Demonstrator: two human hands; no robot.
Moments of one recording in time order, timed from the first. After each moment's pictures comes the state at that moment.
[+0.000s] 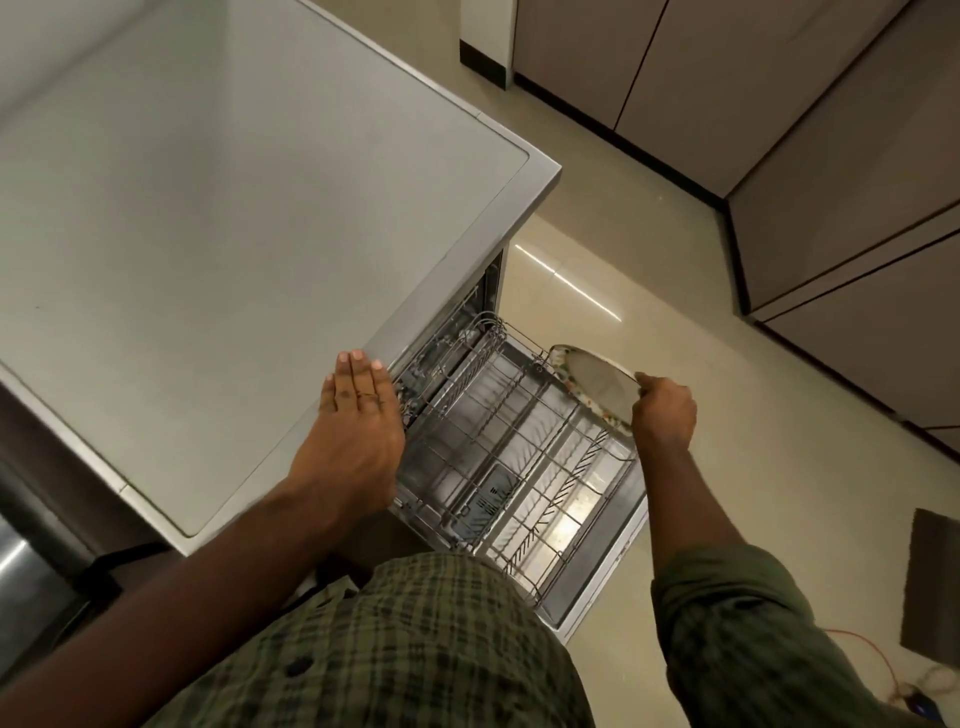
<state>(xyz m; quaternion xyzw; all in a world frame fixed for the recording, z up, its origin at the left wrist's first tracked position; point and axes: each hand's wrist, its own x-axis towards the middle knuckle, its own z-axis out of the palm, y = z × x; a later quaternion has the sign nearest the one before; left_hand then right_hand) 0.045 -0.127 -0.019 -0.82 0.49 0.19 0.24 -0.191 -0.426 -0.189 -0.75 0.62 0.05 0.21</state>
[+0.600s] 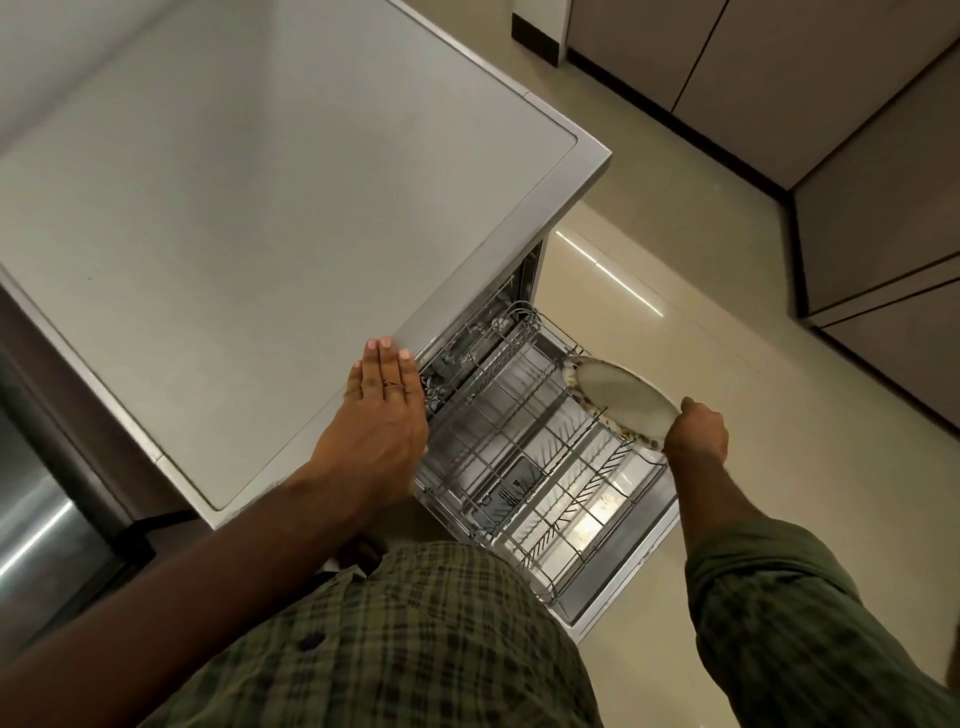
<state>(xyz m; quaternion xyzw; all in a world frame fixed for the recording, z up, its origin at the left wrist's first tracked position) 0.046 -0.128 -0.022 -0.82 0.48 0.20 0.25 -0.208 -0.426 -0.226 -0.72 0.64 0.16 0.21</state>
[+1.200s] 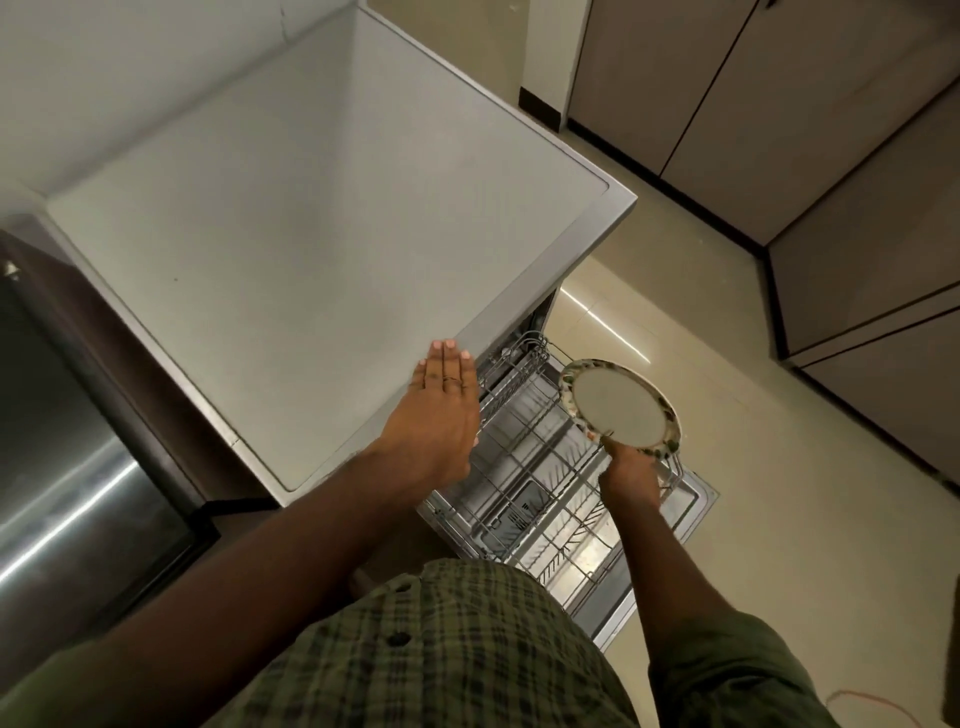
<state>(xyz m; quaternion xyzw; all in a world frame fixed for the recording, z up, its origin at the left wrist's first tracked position) 0.054 -0.116 -0.015 -0.81 0.52 0.20 0.21 -0.159 -0.284 -0.172 -0.78 0.55 0.13 0.28</state>
